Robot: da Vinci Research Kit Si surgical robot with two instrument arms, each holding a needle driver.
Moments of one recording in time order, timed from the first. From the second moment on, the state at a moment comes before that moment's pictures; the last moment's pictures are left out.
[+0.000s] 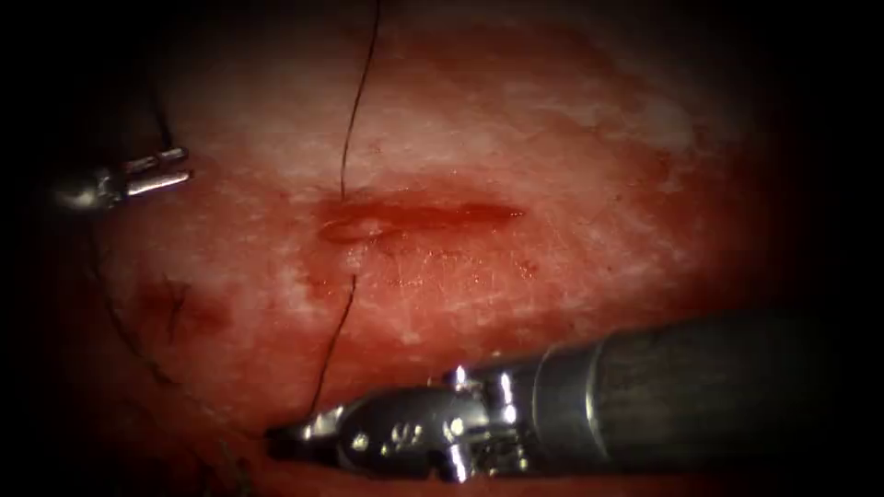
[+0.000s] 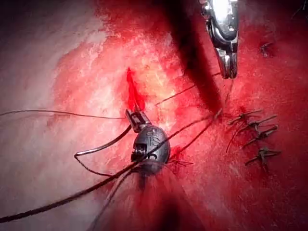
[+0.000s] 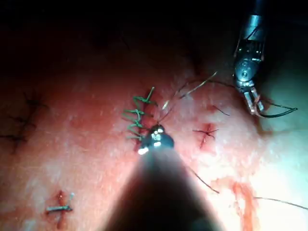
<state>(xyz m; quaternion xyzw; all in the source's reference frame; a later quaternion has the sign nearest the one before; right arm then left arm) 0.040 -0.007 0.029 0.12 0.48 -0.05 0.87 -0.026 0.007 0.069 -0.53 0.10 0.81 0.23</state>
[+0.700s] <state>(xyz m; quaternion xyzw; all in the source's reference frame) 0.039 0.000 0.046 0.04 0.45 -0.04 0.89 -0.026 0.007 0.069 -0.53 0.10 0.81 0.23</state>
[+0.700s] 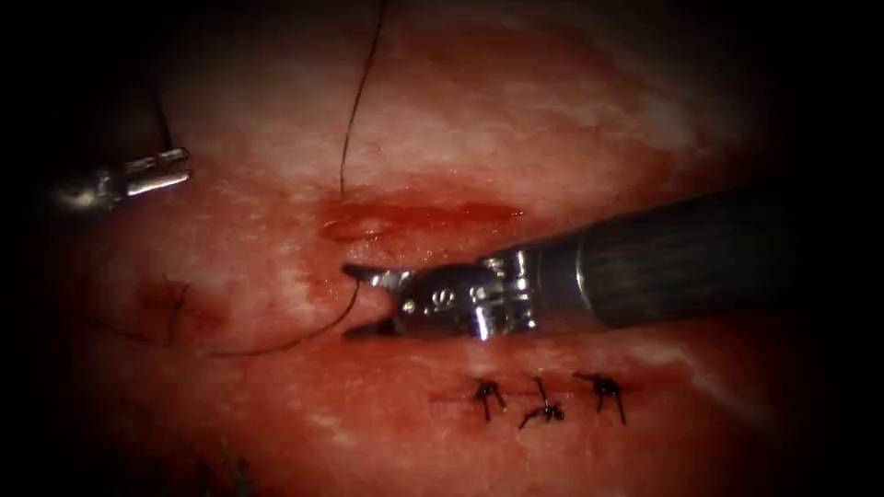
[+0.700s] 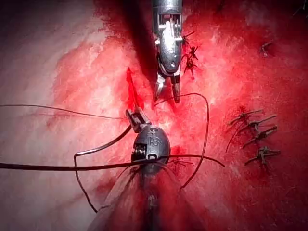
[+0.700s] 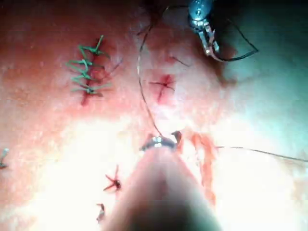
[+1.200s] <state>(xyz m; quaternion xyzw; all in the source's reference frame) 0.037 -0.001 0.043 0.08 0.47 -0.05 0.88 -0.026 0.007 0.069 -0.53 0.10 0.81 0.23</state>
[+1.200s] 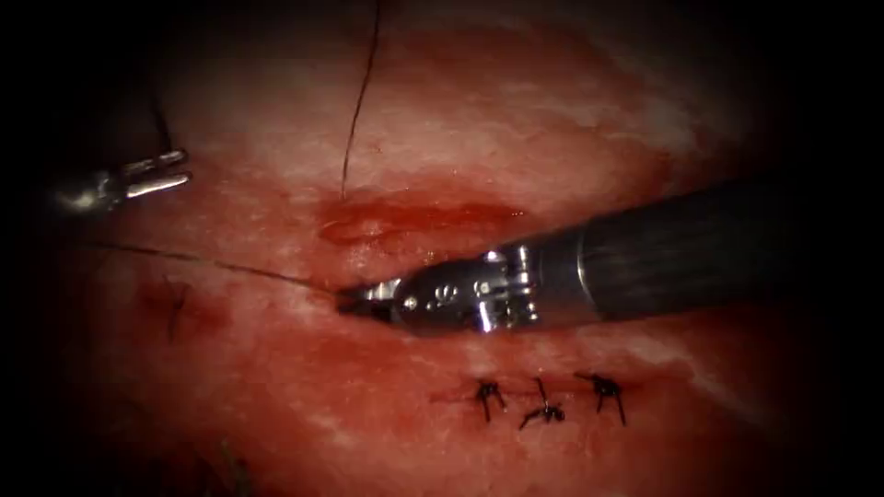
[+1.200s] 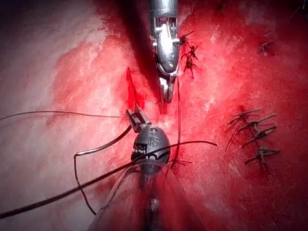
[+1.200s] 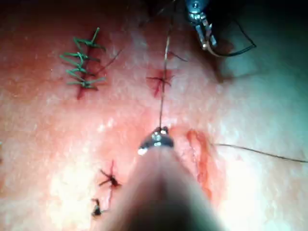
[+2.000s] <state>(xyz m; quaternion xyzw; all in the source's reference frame) 0.038 -0.005 0.031 0.08 0.49 -0.06 0.86 -0.026 0.007 0.069 -0.53 0.10 0.81 0.23</state>
